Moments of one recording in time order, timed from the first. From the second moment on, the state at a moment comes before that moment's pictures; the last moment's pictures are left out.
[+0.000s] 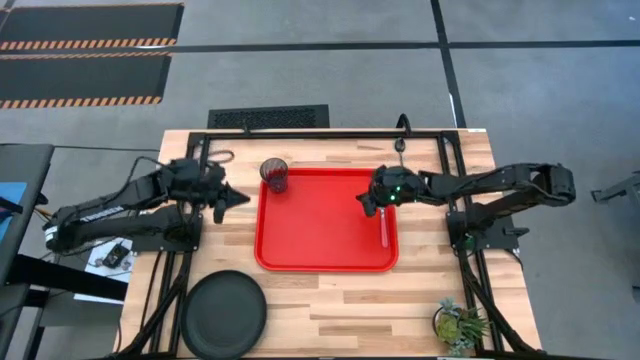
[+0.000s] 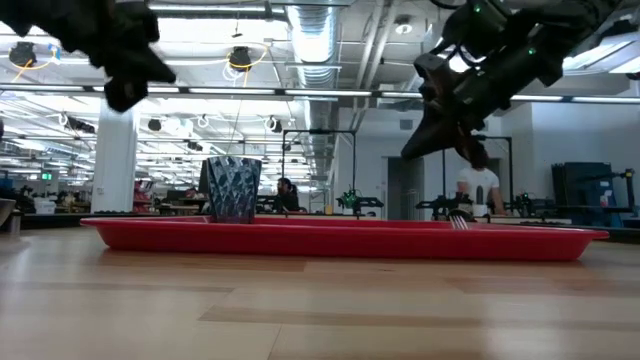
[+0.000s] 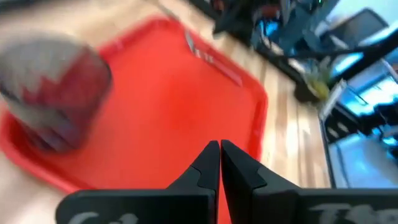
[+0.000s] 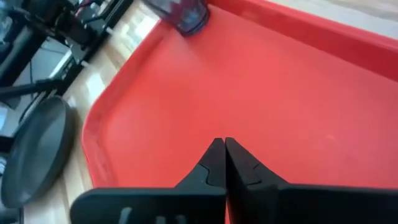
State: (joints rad) left arm 0.35 0.49 0.52 -0.48 0.28 -0.45; right arm -0.19 1.26 0.60 0.07 0.02 0.75
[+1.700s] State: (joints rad) left arm -0.43 1.59 0.80 -0.41 -0.24 -1.00; right arm -0.07 1.09 0.60 -0.11 0.17 0.58
